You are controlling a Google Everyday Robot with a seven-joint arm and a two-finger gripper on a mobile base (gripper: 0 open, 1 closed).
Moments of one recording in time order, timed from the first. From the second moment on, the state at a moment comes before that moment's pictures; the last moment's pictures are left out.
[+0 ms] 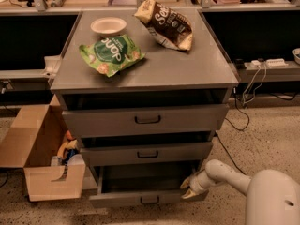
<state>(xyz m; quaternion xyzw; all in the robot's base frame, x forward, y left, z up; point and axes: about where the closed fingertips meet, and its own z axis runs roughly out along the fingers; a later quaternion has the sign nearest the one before) 0.548 -0.206 0.185 -0.77 0.58 0.12 0.23</state>
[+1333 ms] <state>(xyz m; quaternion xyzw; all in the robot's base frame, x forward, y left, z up) 0.548 -0.206 0.185 -0.77 0.58 0.12 0.23</state>
